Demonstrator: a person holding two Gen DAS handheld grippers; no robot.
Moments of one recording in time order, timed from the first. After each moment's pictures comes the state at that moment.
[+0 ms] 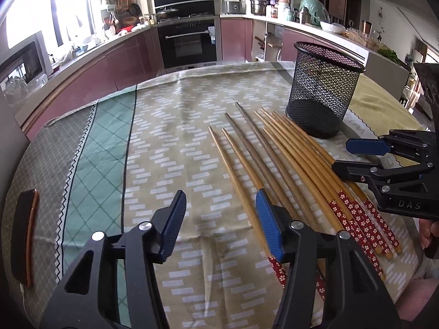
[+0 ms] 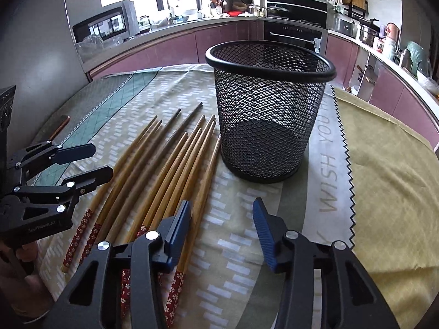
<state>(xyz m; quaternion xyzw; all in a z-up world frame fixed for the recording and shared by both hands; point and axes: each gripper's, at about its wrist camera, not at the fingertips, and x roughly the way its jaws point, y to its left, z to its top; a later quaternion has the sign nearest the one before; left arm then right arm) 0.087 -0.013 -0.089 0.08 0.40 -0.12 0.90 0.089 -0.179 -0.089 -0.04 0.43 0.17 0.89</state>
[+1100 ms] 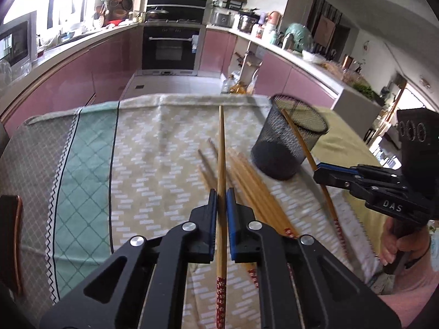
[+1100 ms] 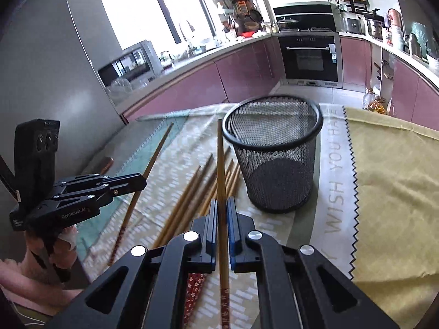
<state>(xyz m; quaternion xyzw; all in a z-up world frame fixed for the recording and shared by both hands) 0.093 0.002 -0.032 -0.03 0.38 -0.21 0.90 0.082 -0.214 -0.043 0.08 0.37 0.26 0.89</state>
